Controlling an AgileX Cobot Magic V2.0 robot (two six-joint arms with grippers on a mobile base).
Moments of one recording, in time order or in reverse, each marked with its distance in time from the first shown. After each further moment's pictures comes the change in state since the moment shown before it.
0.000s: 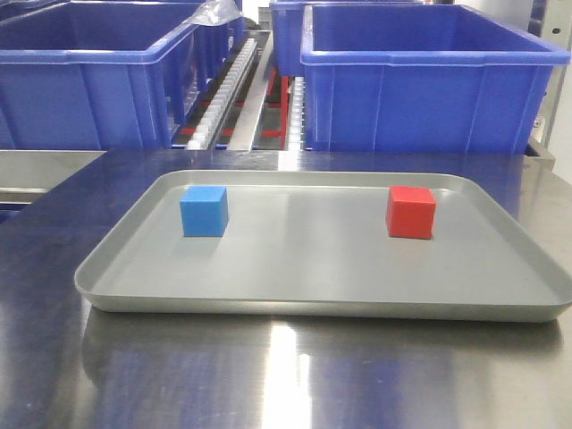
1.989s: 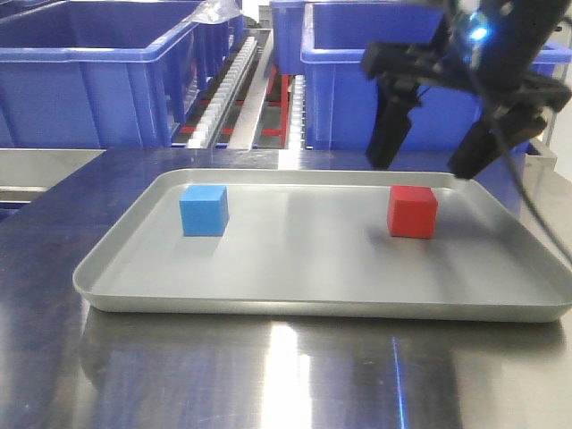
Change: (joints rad) left arm 0.000 0.000 0.000 0.000 0.000 0.000; right arm 0.368 0.872 -0.658 0.180 0.518 0.013
